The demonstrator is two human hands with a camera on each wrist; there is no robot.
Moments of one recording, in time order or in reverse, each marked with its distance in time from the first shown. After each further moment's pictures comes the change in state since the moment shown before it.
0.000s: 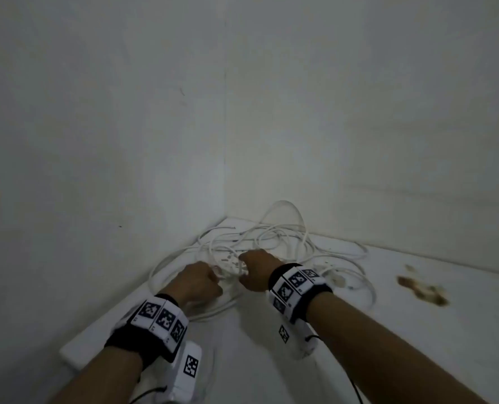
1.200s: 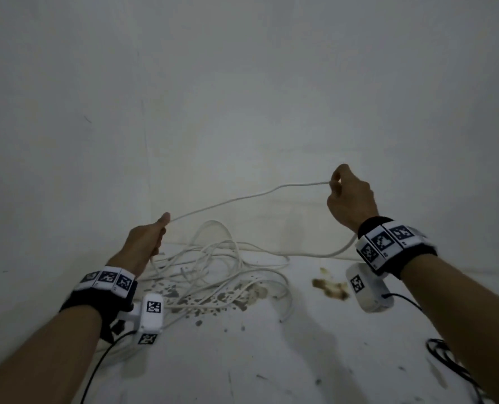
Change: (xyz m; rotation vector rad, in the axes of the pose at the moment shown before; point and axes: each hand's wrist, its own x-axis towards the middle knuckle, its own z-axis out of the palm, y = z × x) left_hand 0.050 0.106 -0.057 -1.186 0.267 0.039; right_hand -0.199 0.191 -0.192 0.187 0.951 0.474
